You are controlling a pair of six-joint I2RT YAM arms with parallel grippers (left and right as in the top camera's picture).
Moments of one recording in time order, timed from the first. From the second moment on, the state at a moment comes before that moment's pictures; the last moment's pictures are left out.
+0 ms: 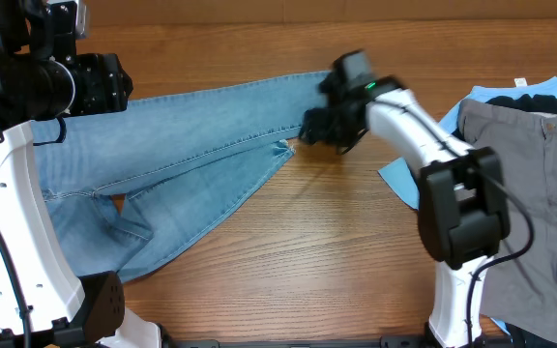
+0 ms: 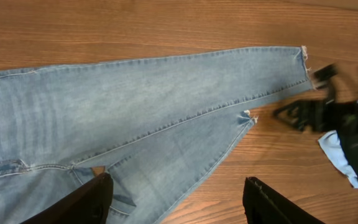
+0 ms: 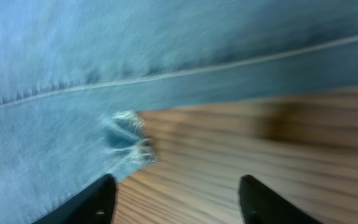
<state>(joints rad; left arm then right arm) 0.15 1.75 2.44 -1.69 0.25 0.01 0.34 2.15 1.62 -0.74 -0.37 0.29</state>
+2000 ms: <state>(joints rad) 0.15 1.75 2.44 -1.69 0.25 0.00 0.43 2.19 1.56 -0.58 -0.29 0.44</state>
